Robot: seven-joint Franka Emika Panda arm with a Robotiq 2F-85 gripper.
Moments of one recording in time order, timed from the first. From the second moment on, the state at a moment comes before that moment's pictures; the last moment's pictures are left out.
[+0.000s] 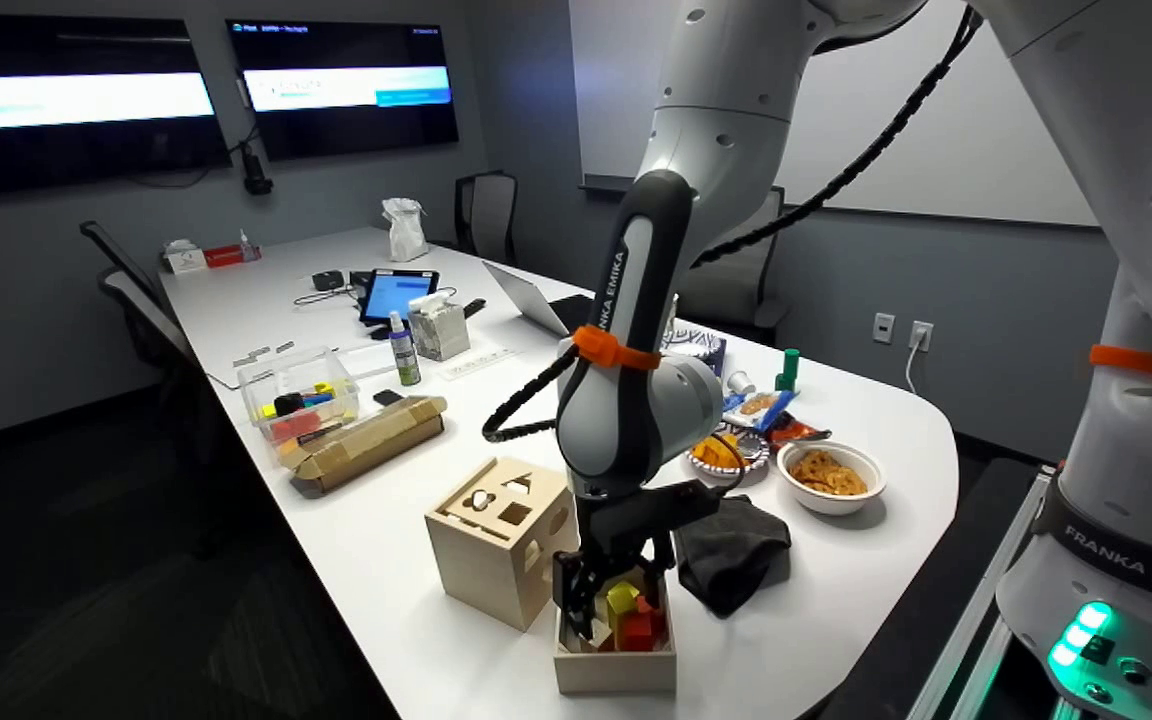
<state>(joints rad) 0.22 0.57 0.29 -2.42 0.30 2.84 0.35</state>
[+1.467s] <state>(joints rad) 0.32 0.54 0.19 -2.41 0.28 2.82 0.38</state>
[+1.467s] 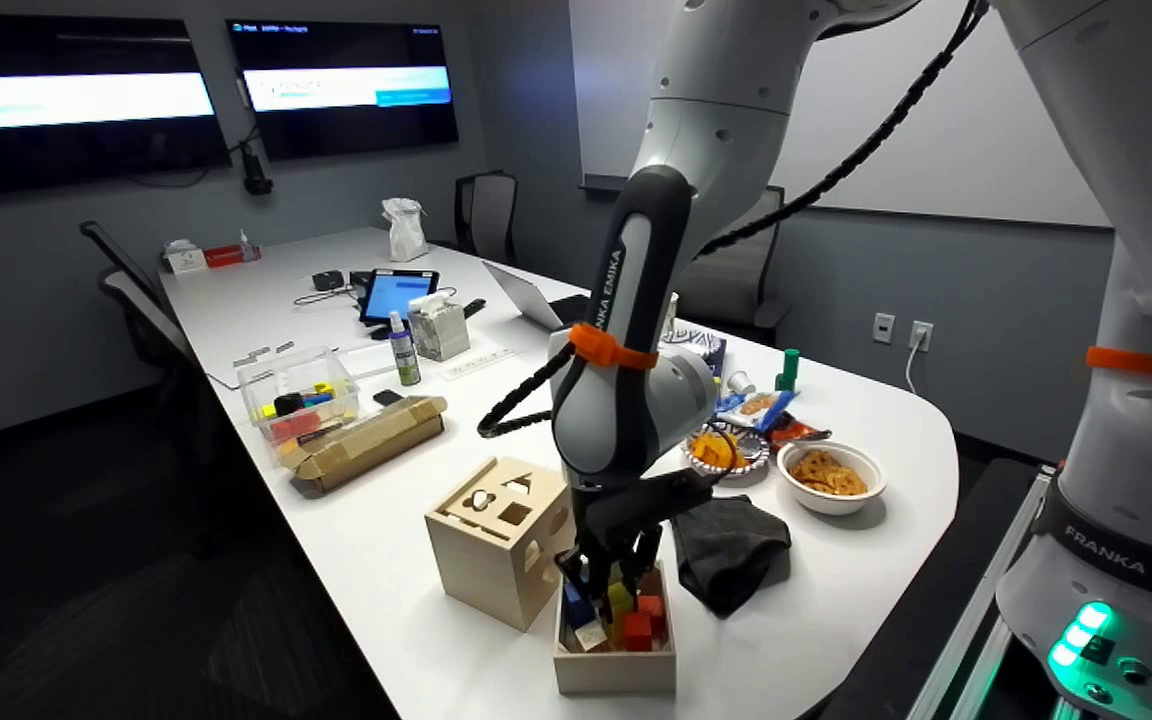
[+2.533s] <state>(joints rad) 0.40 0.17 0.11 -2.31 -0.20 2.39 0.36</state>
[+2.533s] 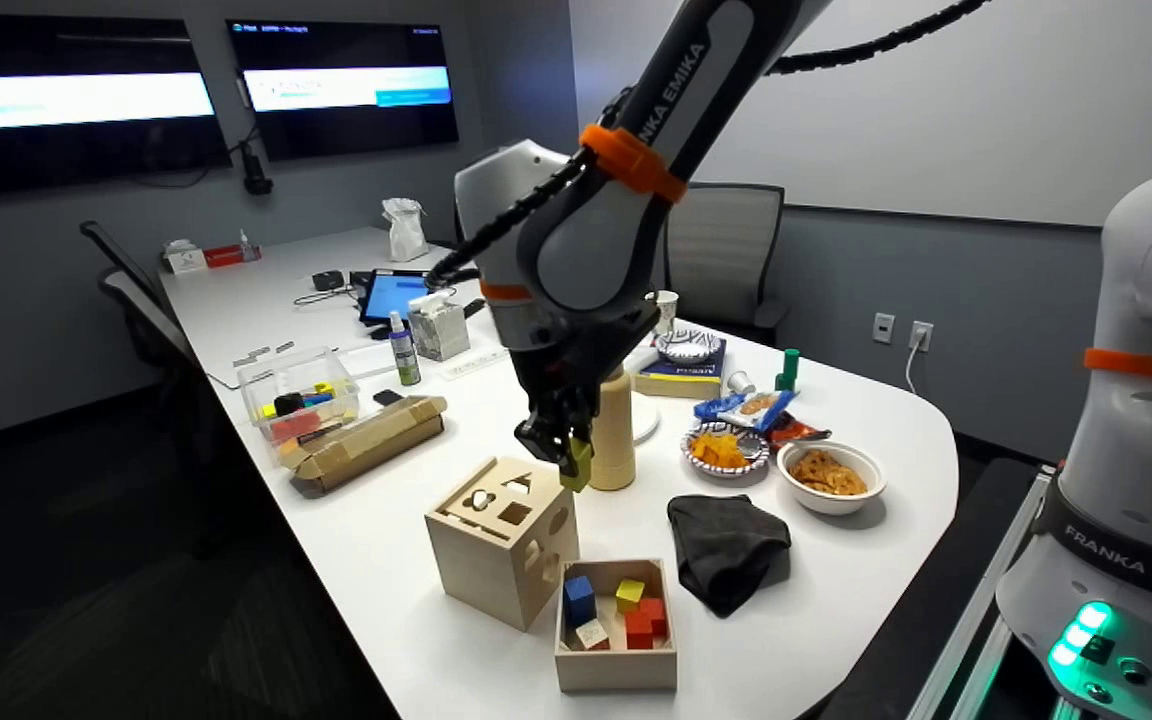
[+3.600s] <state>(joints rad) 0.33 0.40 0.16 -2.00 -0.19 2.26 0.08</state>
